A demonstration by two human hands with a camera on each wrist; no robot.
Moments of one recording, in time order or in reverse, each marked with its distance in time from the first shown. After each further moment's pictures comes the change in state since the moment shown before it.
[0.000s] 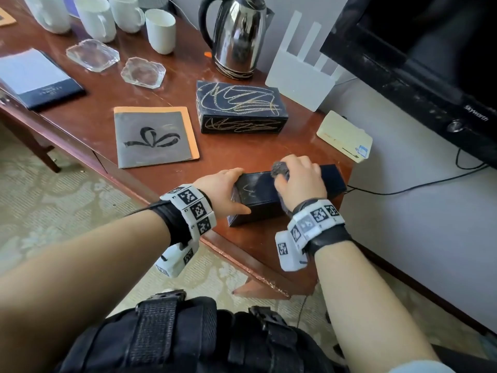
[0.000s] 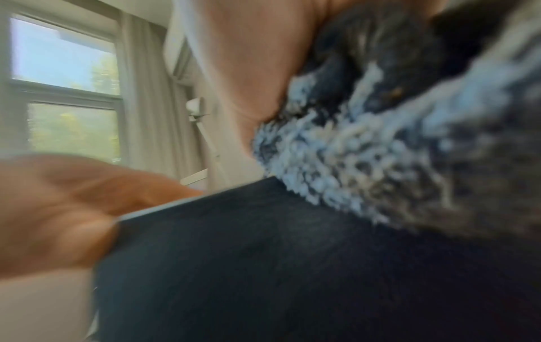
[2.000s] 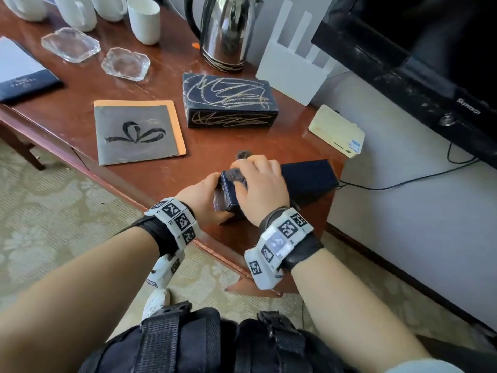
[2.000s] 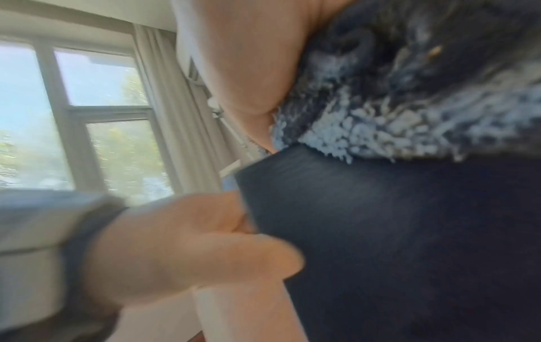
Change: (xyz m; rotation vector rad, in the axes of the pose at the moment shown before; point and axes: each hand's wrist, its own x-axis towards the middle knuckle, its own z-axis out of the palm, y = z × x) left_hand 0.010 -0.019 0.041 -0.087 0.054 -0.078; right_hand -0.020 -0.025 0.024 0.041 0.098 -0.313
